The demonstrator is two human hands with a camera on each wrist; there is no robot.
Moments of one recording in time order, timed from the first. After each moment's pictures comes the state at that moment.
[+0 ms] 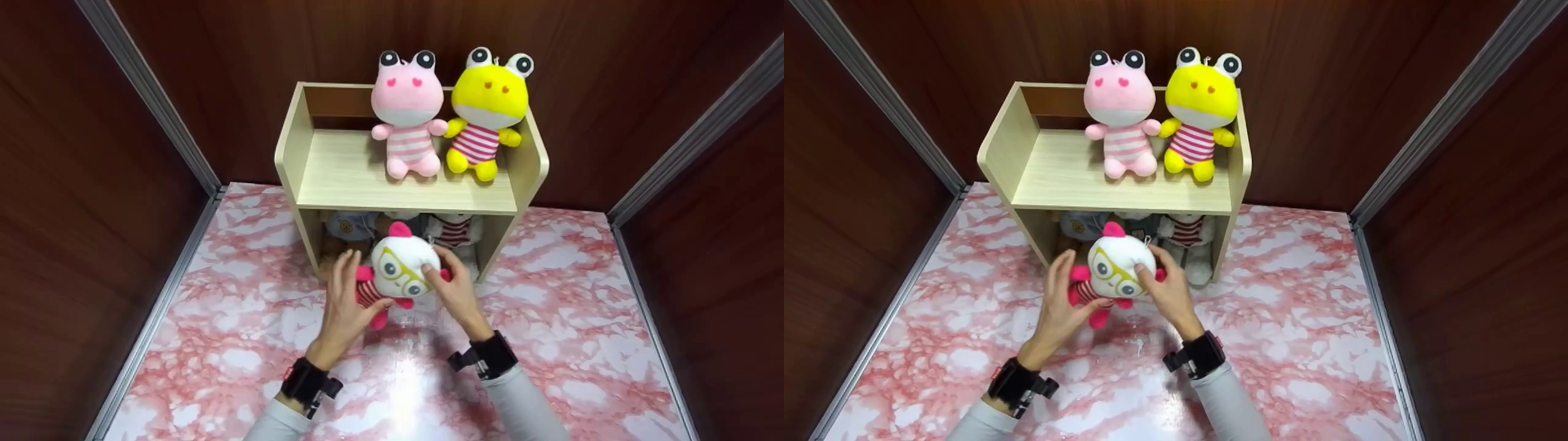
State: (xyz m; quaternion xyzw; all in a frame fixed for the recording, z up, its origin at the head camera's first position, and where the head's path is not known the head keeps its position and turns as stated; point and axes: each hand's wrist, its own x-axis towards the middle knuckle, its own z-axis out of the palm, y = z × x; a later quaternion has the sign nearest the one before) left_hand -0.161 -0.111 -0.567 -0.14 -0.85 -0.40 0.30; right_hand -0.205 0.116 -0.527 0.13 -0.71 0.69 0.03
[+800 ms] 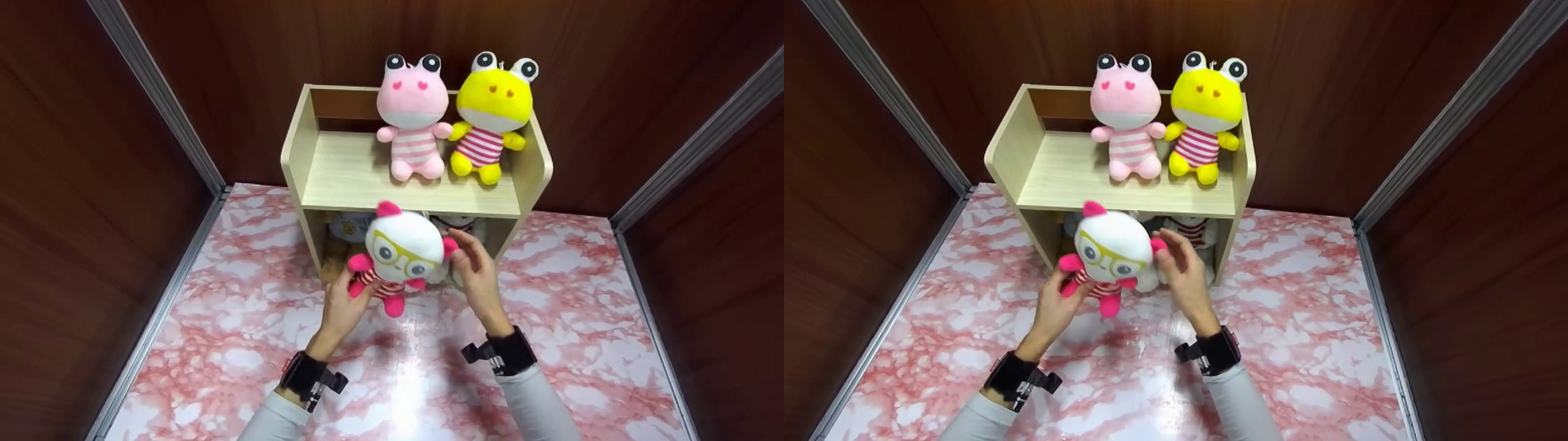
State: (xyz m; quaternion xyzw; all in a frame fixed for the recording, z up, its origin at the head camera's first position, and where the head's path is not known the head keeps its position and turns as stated) left_hand -0.166 -0.117 -0.547 -0.08 -0.80 -0.53 0.26; right_hand -0.211 0.137 -0.495 0.20 -0.67 0.71 0.10
